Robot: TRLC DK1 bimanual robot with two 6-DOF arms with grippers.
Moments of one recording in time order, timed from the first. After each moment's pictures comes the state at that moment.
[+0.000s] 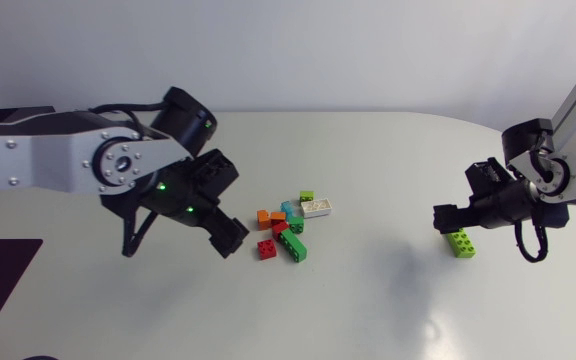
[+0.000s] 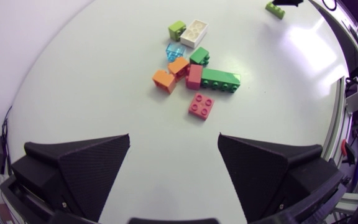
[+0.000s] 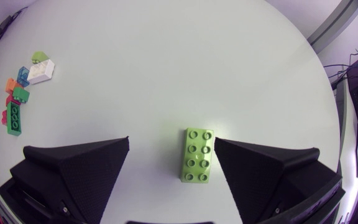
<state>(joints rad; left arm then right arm) -0.55 1.53 1.04 -0.57 0.00 0.28 -0.14 1.53 0.85 -0.31 -0.06 -0.23</state>
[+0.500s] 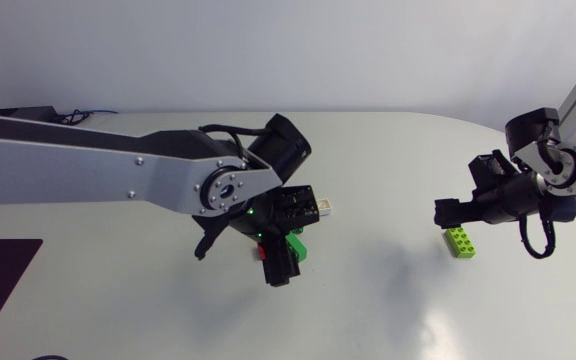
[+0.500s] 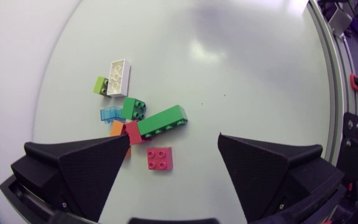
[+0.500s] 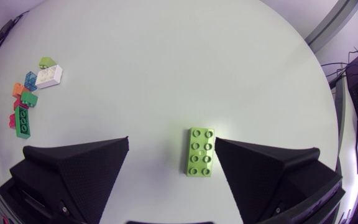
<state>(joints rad) -0.79 1.75 1.19 -0.52 -0.05 0.64 -0.12 1.48 0.87 -0.39 -0.06 -0.20</state>
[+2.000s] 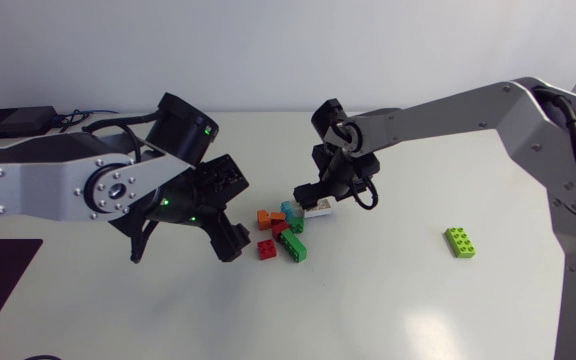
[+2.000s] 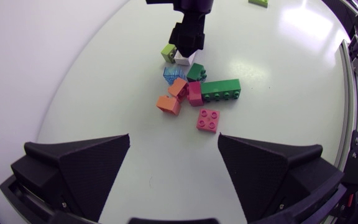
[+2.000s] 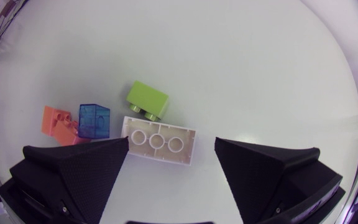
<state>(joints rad) -0.59 1.47 0.94 -0.38 -0.06 0.49 0.44 2.12 1.54 -0.55 0.01 0.06</state>
